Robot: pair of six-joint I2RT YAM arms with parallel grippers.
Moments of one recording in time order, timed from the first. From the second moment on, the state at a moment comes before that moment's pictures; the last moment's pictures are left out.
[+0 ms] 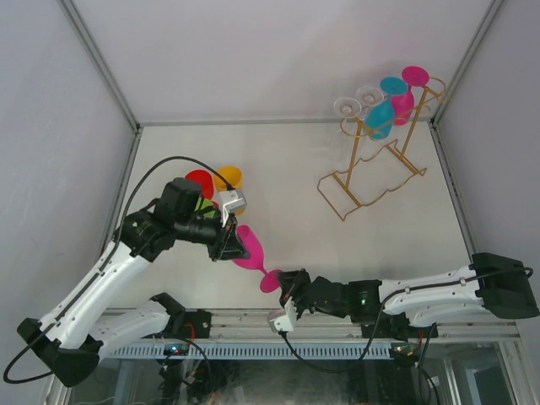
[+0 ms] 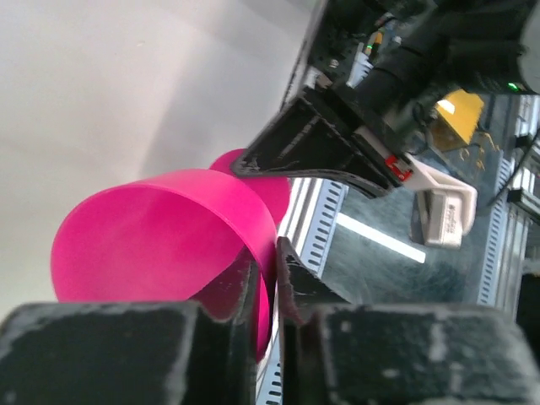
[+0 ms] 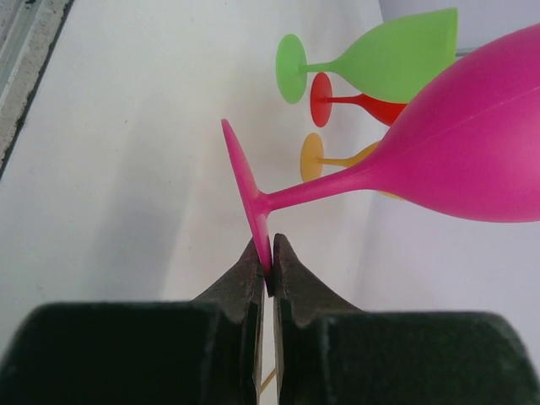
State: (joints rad) left arm -0.62 0.94 1.06 -0.88 0.73 0.01; right arm 1.51 1.09 0.43 0.21 0.30 -1.09
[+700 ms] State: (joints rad) left arm -0.63 0.92 1.08 -0.90 0.46 -0.04; right arm 1.50 0.99 0.43 0.23 0.38 -0.91
